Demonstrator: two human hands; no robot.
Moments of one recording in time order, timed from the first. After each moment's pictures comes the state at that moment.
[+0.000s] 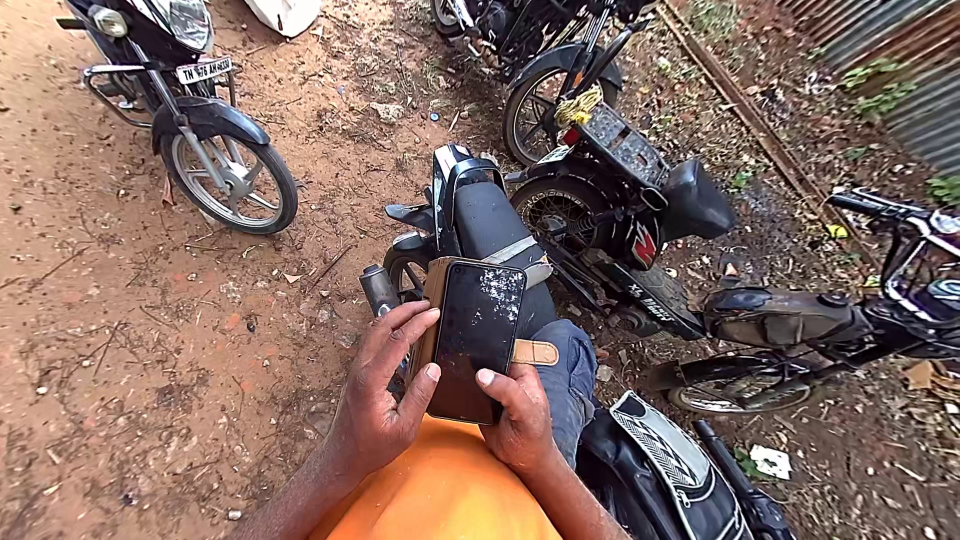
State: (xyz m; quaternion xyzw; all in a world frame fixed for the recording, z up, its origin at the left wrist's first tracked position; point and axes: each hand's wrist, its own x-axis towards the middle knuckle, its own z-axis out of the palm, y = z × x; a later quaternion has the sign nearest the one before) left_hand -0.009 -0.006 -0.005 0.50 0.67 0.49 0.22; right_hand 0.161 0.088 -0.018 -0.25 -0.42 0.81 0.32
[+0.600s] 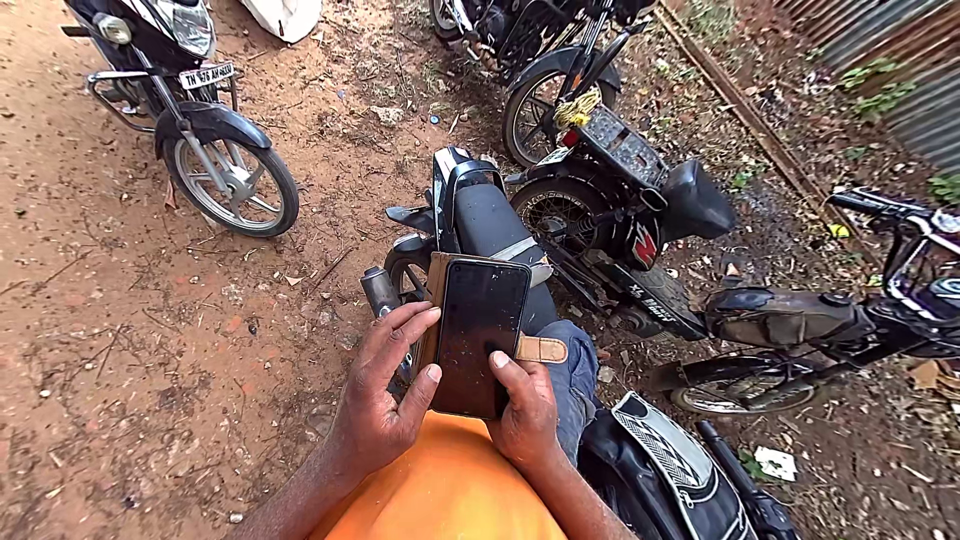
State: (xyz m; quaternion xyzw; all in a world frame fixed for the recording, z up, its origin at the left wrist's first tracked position) left_hand -0.010 -0.007 -0.002 0.51 0.66 0.51 0.23; right_hand 0.158 0.090 -0.013 -0.29 -0.47 0.76 0.35
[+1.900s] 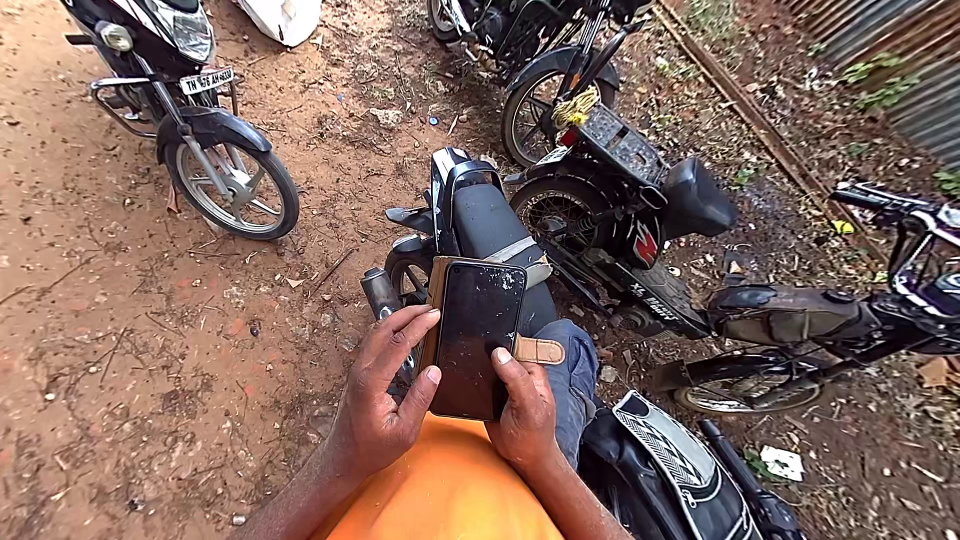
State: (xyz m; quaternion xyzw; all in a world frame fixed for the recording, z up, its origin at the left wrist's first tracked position) left_hand -0.006 -0.007 -0.003 0.51 0.66 0.50 0.22; right_hand 0.161 0.089 -0.015 -0.28 -0.46 0.76 0.36
